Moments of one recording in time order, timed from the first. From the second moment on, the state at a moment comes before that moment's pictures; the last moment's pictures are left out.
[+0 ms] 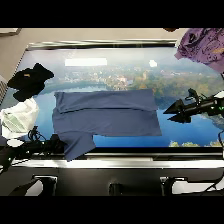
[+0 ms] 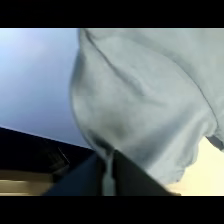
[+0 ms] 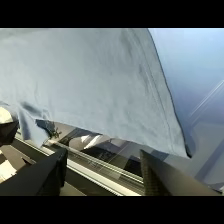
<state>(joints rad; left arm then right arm) 0.35 -1.00 0.29 0.77 -0.97 -1.41 -0.44 -1.60 1.26 -0.84 1.59 1.34</state>
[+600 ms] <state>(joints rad) 0.35 -1.01 0.29 0.76 -0.97 -1.40 -0.55 -1.56 1.08 -0.92 1.51 1.31</state>
